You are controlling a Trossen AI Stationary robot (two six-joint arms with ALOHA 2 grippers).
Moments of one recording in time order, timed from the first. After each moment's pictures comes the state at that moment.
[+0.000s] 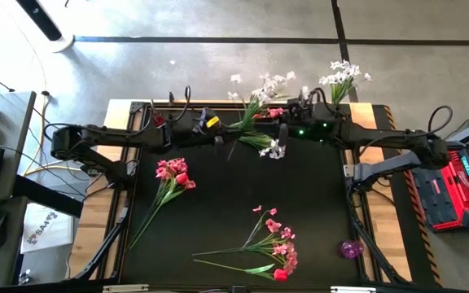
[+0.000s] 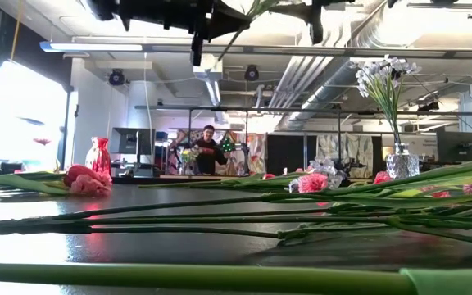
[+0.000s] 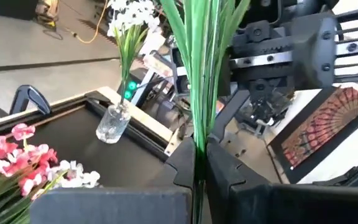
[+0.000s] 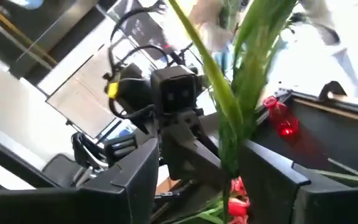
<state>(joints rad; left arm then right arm) 0.18 1.41 0.92 0.46 -0.03 -0.53 -0.20 1.20 0.97 0.21 -0.04 0.69</state>
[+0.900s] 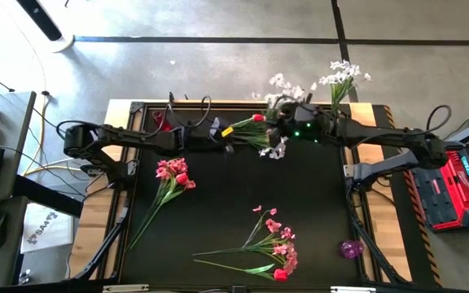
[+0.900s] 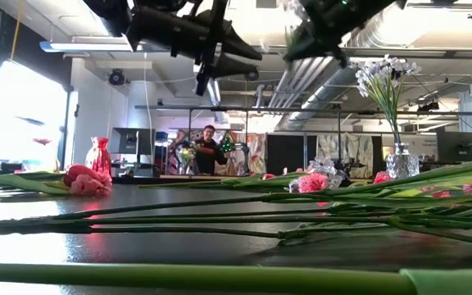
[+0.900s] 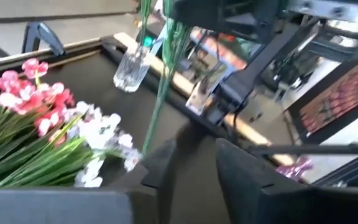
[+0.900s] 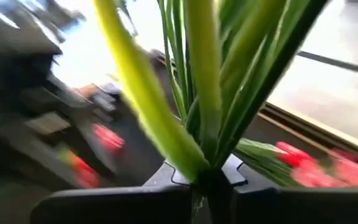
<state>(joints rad) 0.17 1.54 0.92 0.37 -0.01 -0.54 -0.23 1.22 1.03 -0.30 0.30 0.42</state>
